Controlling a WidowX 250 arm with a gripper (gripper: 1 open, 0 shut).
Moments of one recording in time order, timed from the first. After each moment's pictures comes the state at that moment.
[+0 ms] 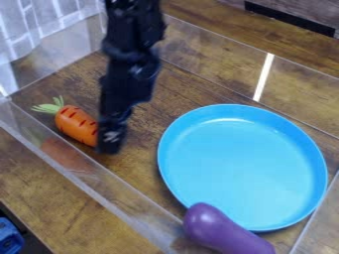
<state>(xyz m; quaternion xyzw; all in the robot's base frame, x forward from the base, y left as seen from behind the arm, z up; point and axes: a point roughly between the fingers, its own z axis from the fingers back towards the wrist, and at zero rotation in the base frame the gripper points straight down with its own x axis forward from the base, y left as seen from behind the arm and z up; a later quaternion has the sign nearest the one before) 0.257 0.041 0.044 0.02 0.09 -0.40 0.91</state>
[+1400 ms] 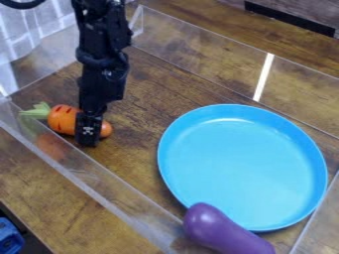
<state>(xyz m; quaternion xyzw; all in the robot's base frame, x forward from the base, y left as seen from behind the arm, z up) 0.280 0.091 0.020 0.05 0.06 -0.39 0.92</state>
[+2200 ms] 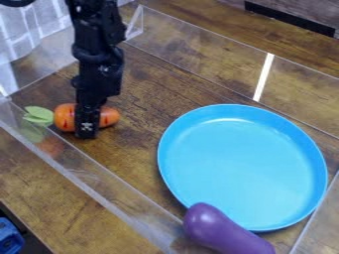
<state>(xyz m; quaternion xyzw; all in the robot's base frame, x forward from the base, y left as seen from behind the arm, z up) 0.277 0.082 0.020 0.03 0.07 -0.38 0.92</state>
